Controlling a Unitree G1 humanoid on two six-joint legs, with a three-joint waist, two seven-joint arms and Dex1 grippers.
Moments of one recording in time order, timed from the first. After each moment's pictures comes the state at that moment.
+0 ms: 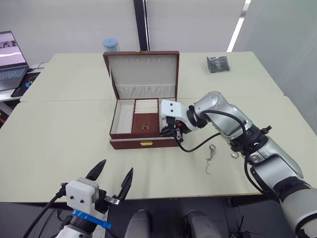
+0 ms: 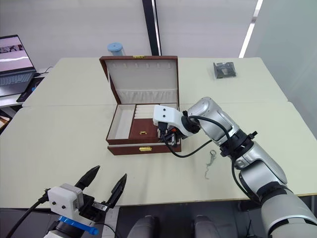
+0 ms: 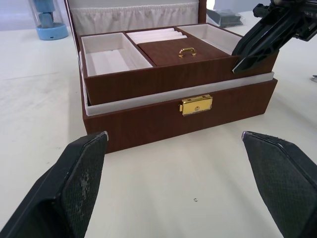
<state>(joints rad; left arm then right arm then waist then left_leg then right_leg) 0.72 0.23 0.12 -0.76 -0.27 0.01 -0.40 -1.07 -0.40 0.59 0.17 0.06 0.71 1.21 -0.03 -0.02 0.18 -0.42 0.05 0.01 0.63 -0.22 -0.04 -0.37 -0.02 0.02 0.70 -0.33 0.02</state>
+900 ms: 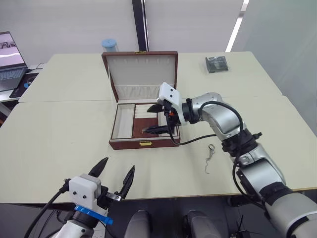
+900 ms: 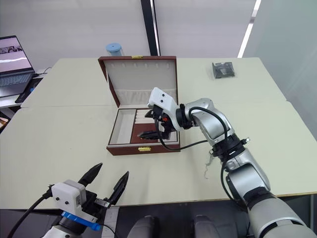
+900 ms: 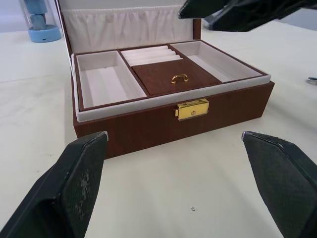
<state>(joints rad) 0.67 0.25 0.12 -0.75 -0.28 0.04 -0.39 -0.98 -0.20 0.33 0.29 0.17 0.54 1.05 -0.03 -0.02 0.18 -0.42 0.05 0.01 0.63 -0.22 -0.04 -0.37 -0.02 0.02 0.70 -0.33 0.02</state>
